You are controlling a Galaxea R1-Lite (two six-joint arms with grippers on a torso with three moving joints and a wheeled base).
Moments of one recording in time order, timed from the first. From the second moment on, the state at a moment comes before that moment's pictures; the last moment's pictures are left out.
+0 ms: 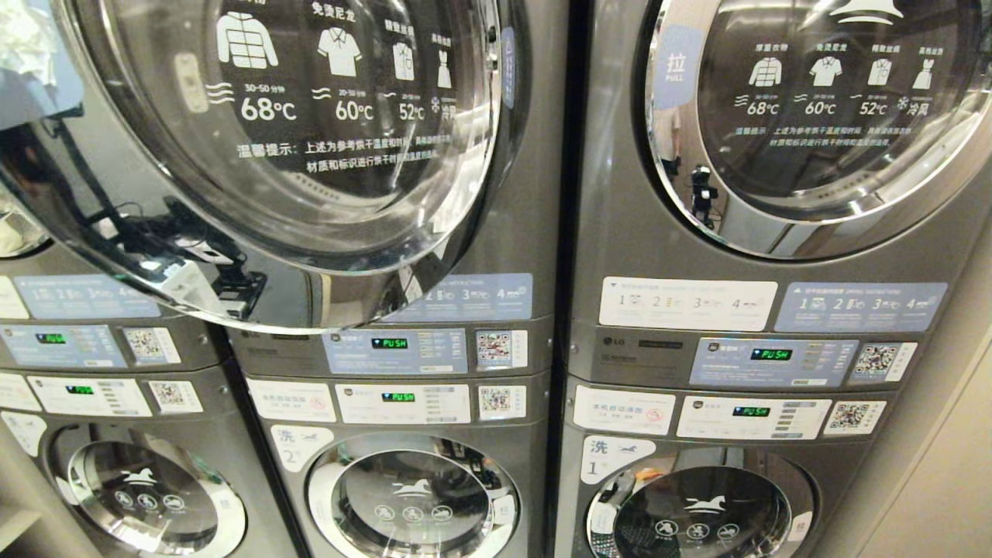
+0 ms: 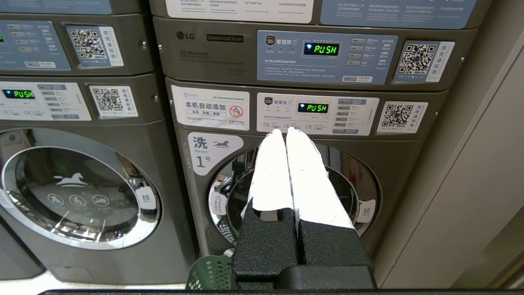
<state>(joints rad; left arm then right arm) -0.09 1.09 -1.17 -0.24 -0.39 0.01 -0.02 0.00 -0.01 0.03 0.00 -0.02</state>
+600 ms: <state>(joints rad) 0.00 1.15 -1.18 -0.27 -0.08 0.03 -0.02 0.00 -0.01 0.03 0.00 -0.02</state>
